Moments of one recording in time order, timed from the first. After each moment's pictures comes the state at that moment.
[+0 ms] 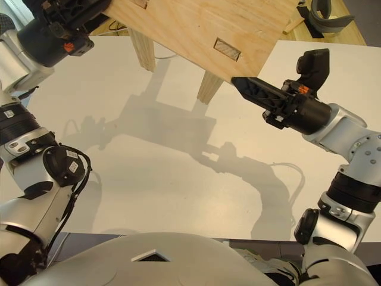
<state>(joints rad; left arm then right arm) -0.87 0.29 0.59 0.13 -0.91 1.42 -0.63 -0.31 -0.56 -0.41 -0.16 1.40 1.22 0.64</state>
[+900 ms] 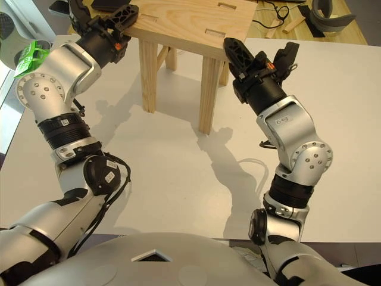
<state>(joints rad) -0.84 0.00 0.60 0.16 -0.87 1.07 0.19 -0.33 -0.20 -0.27 -0.30 1.65 0.71 -0.49</state>
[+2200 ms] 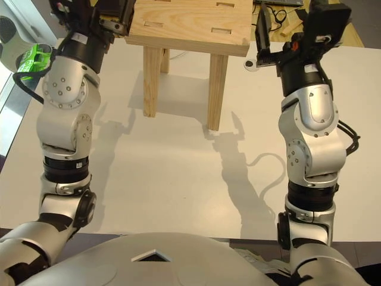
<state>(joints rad) -0.49 0.20 -0.08 -0.24 -0.10 0.28 0.04 -0.27 -0.45 -0.06 -0.40 0.31 0.34 -0.07</state>
